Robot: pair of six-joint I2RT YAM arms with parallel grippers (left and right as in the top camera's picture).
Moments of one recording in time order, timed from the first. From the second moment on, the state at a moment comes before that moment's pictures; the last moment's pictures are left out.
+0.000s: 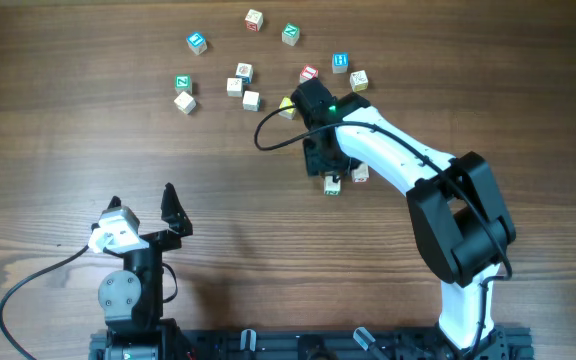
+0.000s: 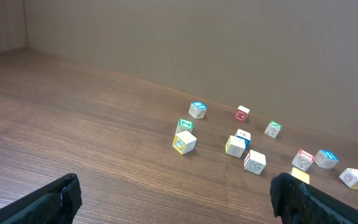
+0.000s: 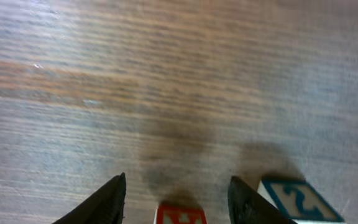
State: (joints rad) left arm 0.06 0.01 0.01 -0.07 -0.06 -0.27; right arm 0.56 2.08 1.49 -0.88 0.07 0.40
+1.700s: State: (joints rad) left arm 0.06 0.01 0.01 -0.07 -0.06 -0.27; right arm 0.56 2.08 1.49 -1.05 -0.07 0.38
